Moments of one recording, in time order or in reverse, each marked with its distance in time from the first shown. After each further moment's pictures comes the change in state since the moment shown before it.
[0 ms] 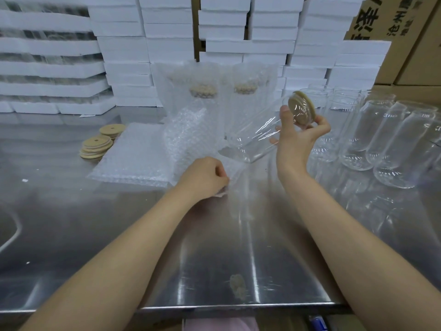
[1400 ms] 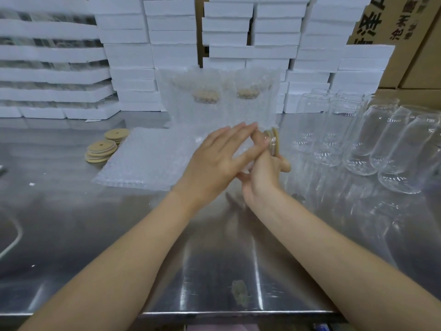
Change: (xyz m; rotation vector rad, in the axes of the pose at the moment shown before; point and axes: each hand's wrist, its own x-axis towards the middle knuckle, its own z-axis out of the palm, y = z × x) left_hand -0.003 0.016 -0.011 0.536 0.641 0.914; right_hand -0.063 0.005 0.027 0.313 -0.102 0.570
